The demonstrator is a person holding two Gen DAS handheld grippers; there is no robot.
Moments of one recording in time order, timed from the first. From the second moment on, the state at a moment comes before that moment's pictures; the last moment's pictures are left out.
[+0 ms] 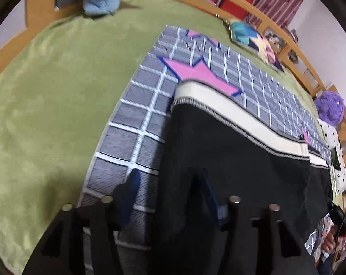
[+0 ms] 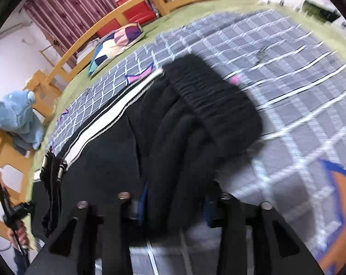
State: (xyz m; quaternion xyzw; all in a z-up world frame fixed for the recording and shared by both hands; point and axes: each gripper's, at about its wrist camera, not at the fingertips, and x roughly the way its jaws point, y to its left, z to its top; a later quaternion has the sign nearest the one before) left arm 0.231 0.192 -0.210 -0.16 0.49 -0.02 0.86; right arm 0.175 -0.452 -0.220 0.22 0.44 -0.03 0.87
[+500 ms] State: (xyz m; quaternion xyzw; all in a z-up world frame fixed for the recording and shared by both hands) left arm 0.146 0.110 -0.218 -0.02 0.46 0.00 0.89; right arm 0.167 -0.243 -0.176 0.05 0.39 0.12 0.91
